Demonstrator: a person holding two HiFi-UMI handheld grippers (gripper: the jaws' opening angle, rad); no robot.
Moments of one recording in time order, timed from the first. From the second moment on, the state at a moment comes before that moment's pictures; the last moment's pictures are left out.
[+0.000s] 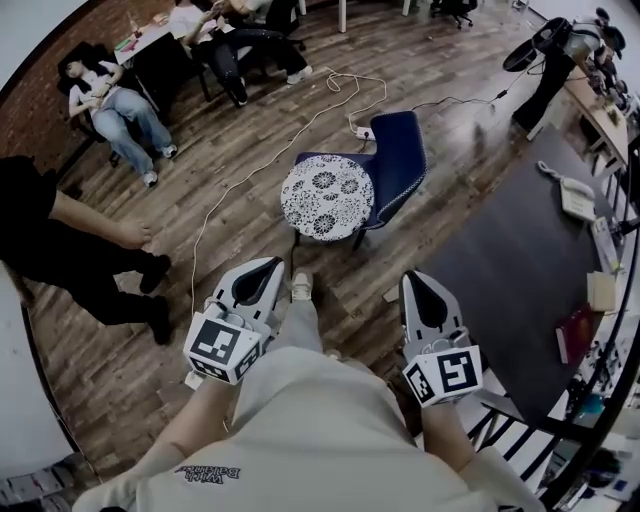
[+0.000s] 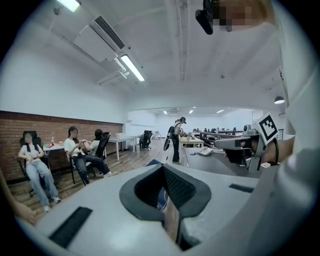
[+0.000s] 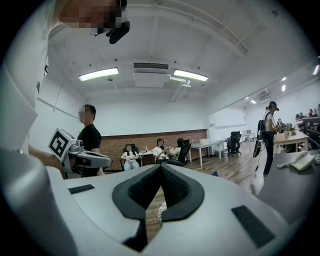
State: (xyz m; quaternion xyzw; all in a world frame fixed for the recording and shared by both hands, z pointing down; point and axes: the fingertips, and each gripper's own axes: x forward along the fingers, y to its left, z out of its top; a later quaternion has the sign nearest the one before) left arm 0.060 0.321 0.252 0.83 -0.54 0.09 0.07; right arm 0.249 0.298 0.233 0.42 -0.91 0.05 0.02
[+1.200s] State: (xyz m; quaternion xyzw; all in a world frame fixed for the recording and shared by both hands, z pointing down) left arm -0.080 0.069 0.271 0.85 -0.51 0.10 0.09; right arm 0.112 0.044 0.248 0.44 -0.89 0.07 0.07
